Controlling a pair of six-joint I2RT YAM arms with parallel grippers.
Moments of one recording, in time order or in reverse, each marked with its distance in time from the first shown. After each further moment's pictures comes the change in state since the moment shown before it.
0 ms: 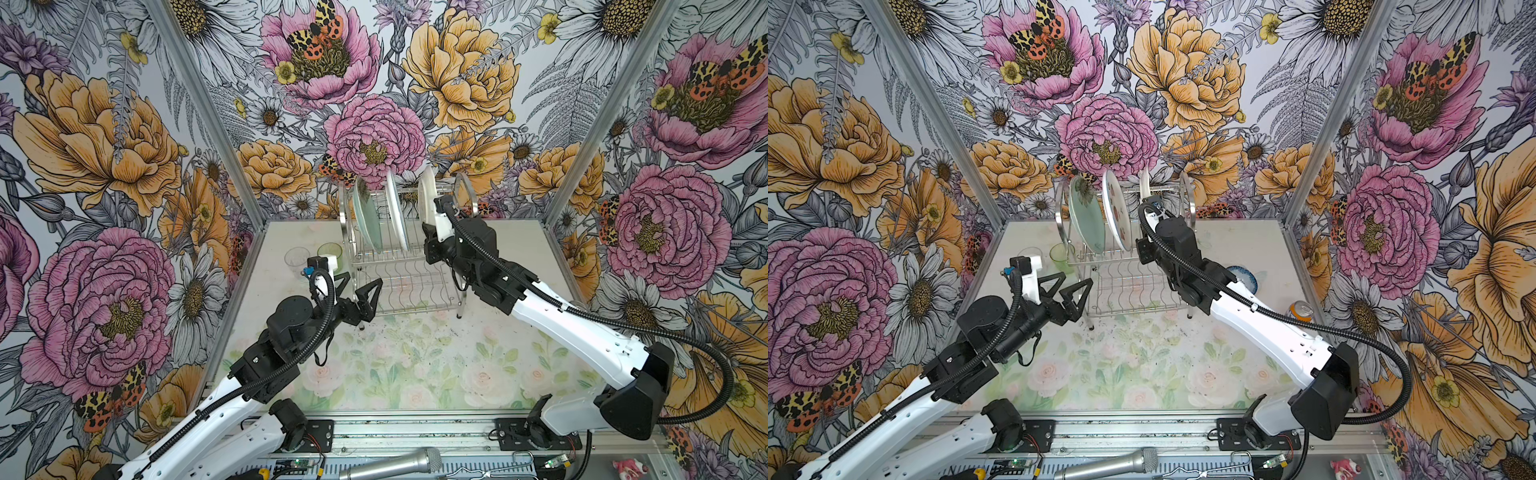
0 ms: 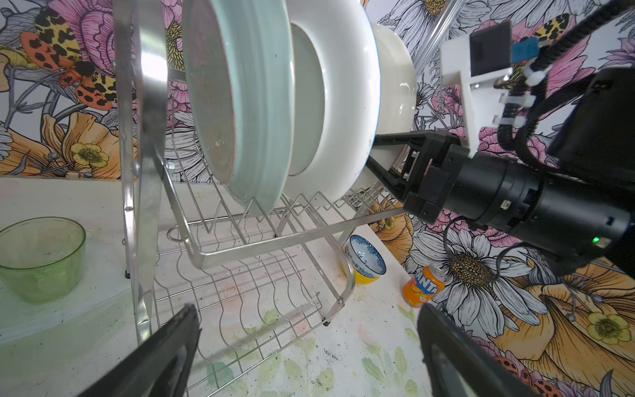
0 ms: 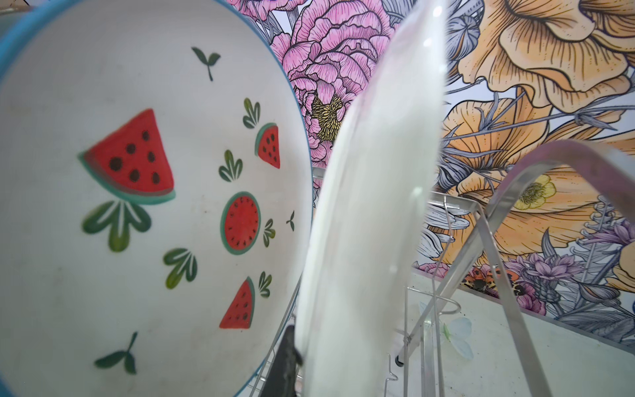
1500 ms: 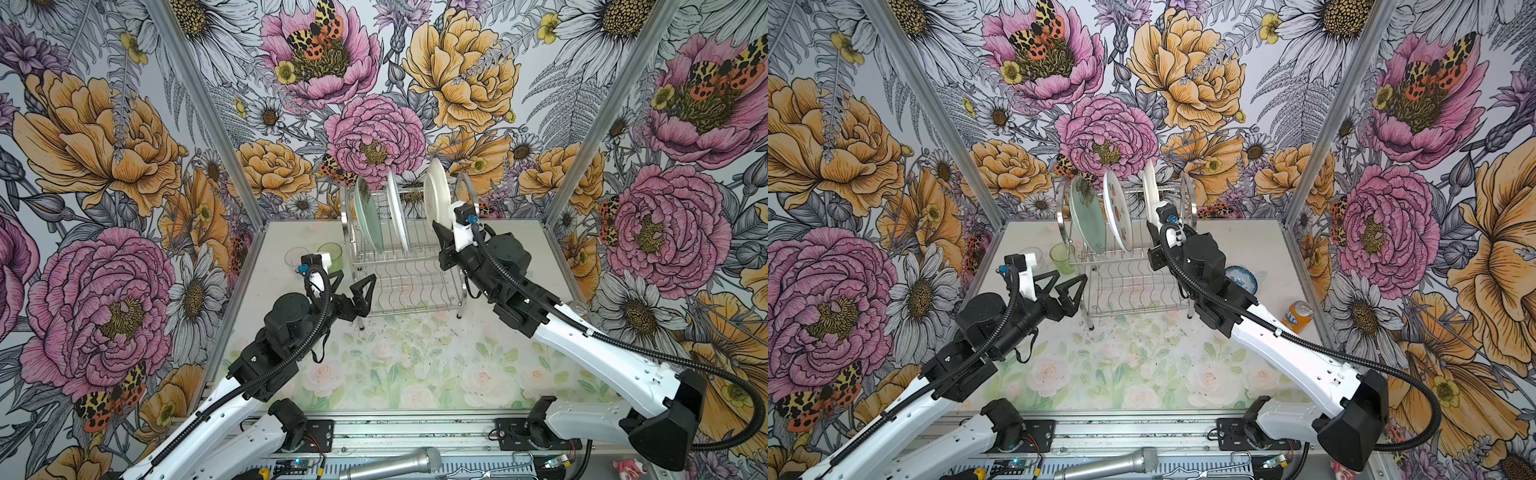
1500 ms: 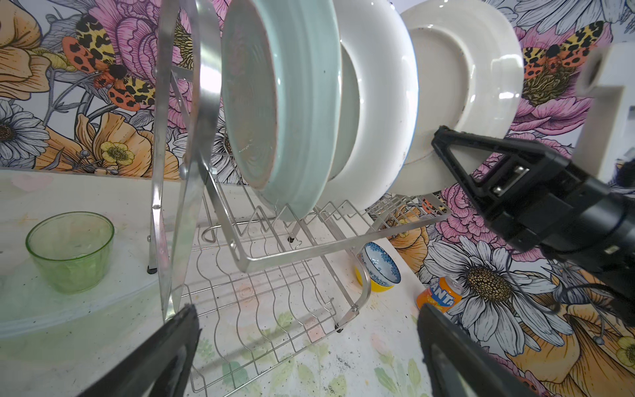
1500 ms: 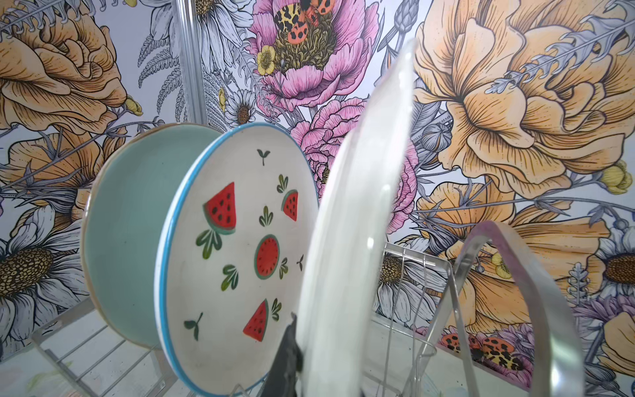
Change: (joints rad) left arm 0.067 0.002 0.001 -0.016 0.008 -0.008; right arm 0.000 -0.208 -0.215 0.275 -0.080 -0.134
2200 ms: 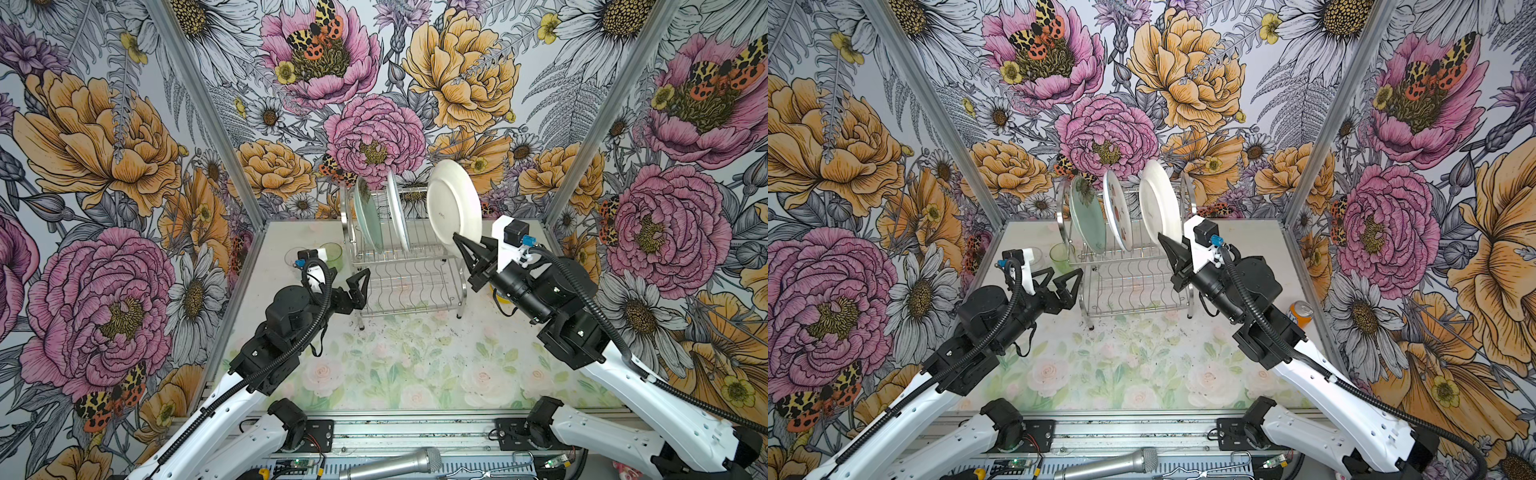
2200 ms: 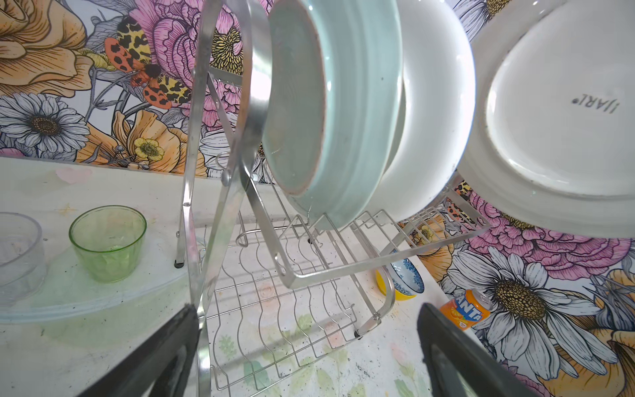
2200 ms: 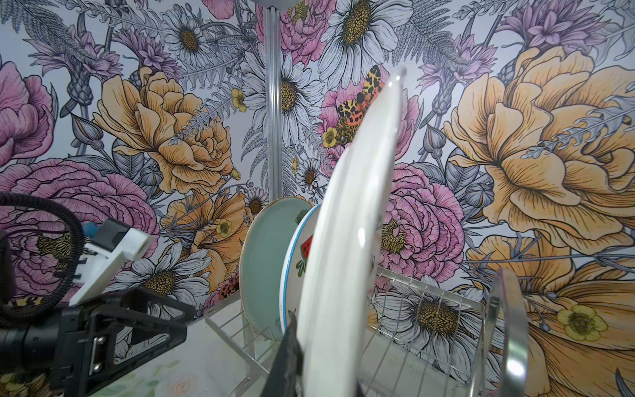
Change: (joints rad) left arm 0.074 0.028 0.017 -0.026 0.007 -0.003; right arm 0.000 -0.289 -0.113 -0.023 -0.270 0.069
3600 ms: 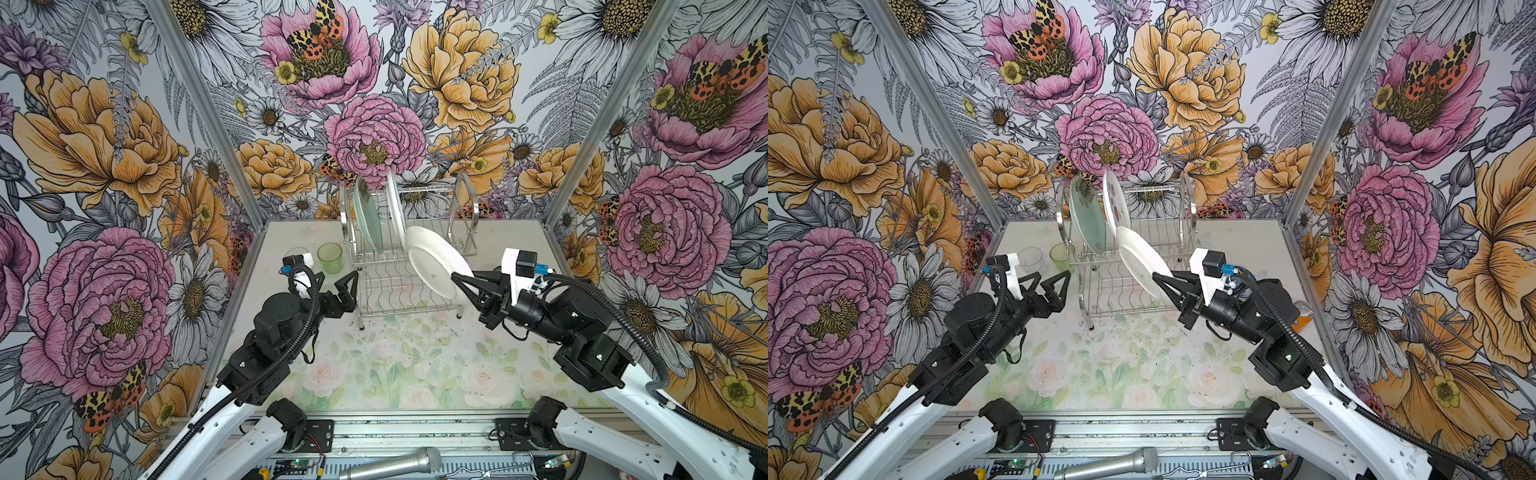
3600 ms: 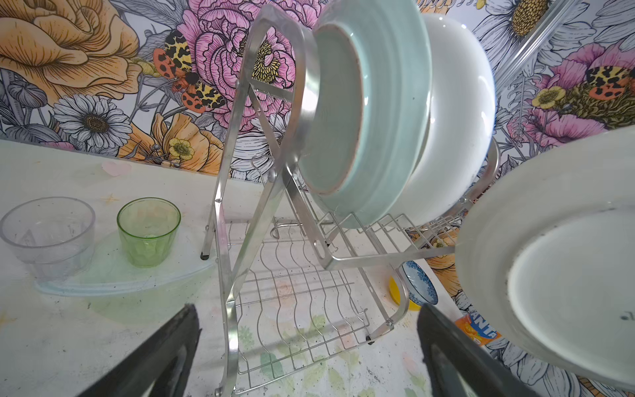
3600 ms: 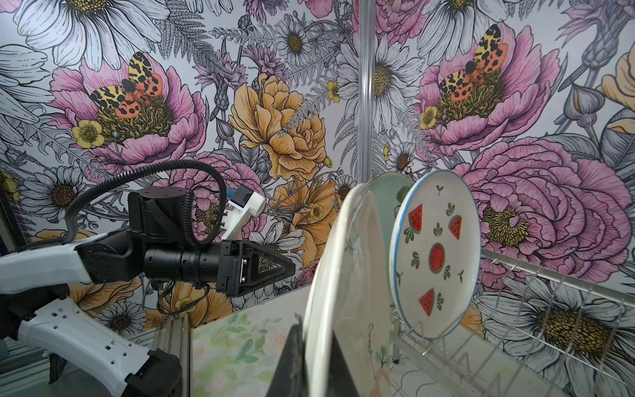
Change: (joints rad) left arm 0.017 -0.074 0.000 -0.084 -0.062 -0.024; right arm 0.005 -0.159 -0.121 -0.049 -0.293 0.120
